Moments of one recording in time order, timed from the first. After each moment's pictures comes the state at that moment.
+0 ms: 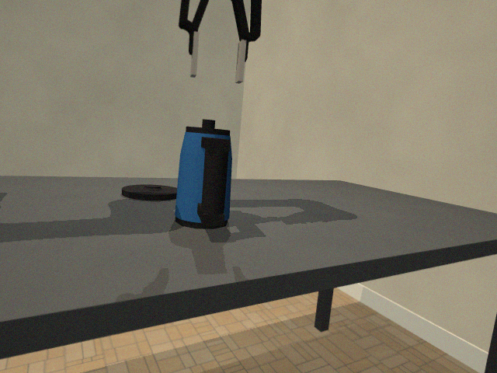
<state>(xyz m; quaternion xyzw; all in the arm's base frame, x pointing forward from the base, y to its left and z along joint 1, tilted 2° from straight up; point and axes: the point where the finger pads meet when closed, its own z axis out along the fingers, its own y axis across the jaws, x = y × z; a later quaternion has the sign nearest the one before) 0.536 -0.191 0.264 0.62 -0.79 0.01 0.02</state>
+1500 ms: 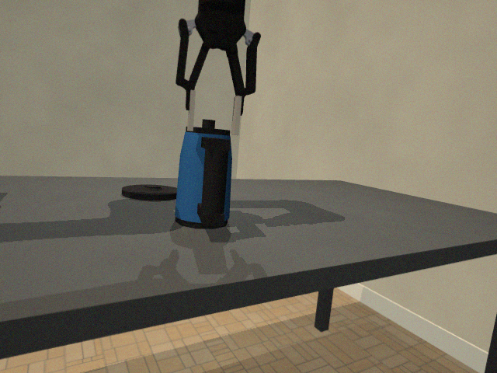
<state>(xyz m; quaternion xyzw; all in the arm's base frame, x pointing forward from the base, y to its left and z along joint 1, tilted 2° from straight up) 0.535 -0.194 0.174 0.62 -0.79 0.01 0.02</state>
